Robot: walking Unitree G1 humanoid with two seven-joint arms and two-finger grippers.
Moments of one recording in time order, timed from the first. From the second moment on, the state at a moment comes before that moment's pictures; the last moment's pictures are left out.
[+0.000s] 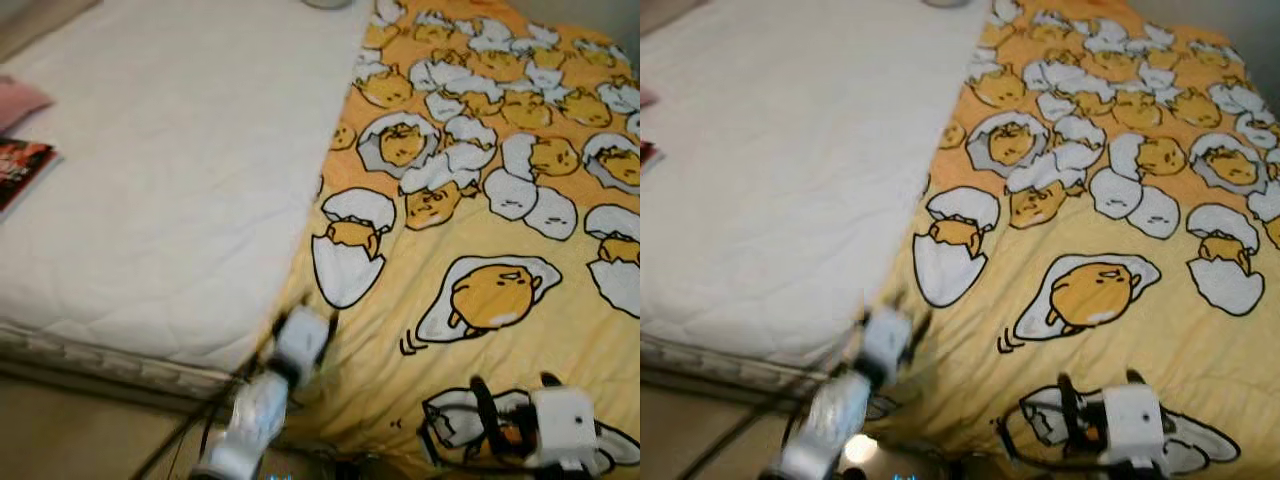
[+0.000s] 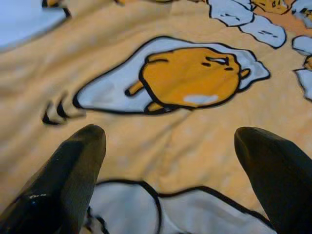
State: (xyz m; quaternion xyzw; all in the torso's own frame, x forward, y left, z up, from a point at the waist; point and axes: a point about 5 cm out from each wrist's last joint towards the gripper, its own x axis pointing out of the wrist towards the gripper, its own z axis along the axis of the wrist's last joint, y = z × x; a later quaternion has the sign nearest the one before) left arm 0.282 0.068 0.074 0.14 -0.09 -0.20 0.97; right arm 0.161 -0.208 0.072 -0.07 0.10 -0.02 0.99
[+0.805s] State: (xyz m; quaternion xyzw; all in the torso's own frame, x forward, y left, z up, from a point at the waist) left arm 0.263 0.131 0.159 0.17 -0.15 -0.09 0.97; right arm 0.302 -0.178 0.017 -0.01 0.20 0.08 0.98
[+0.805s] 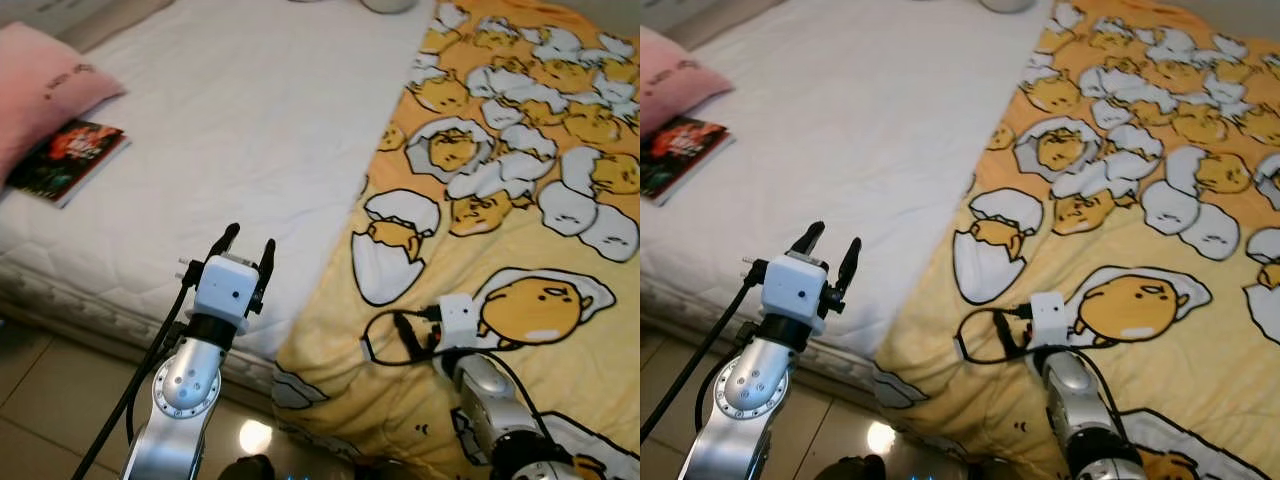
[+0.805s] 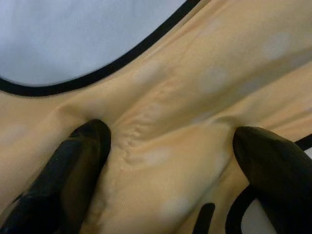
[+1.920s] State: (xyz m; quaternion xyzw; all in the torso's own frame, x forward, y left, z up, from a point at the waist) left arm 0.285 0.137 0.091 0.04 -0.01 -0.12 0.99; right arm 0.249 -0.207 0.091 0.01 -0.03 -0.04 1.00
